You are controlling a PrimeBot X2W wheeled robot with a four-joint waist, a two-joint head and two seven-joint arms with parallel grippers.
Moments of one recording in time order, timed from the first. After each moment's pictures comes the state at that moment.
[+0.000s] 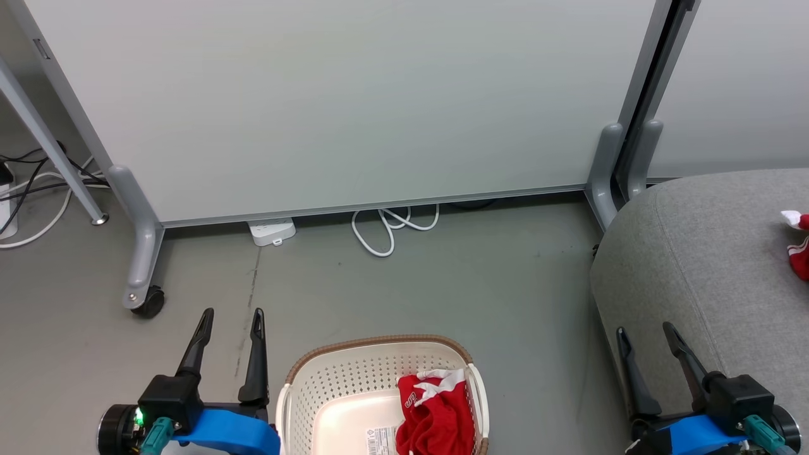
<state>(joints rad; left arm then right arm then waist) -0.04 0.05 -0.04 0.26 -0.11 -0.12 -0.26 -0.01 -0.07 -0.03 0.28 0.09 0.13 -0.26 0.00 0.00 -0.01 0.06</state>
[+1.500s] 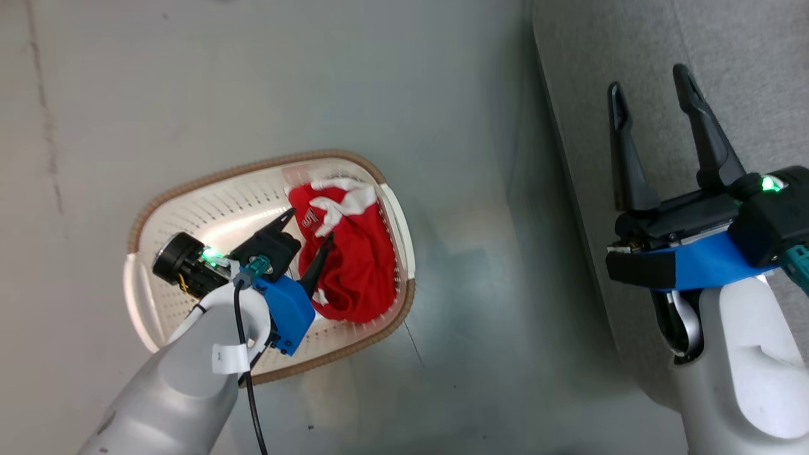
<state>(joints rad) -0.72 0.23 -0.79 0.92 -0.34 -0.13 -0.26 -0.47 -0.07 0.05 0.08 0.04 0.13 -0.26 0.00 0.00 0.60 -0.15</state>
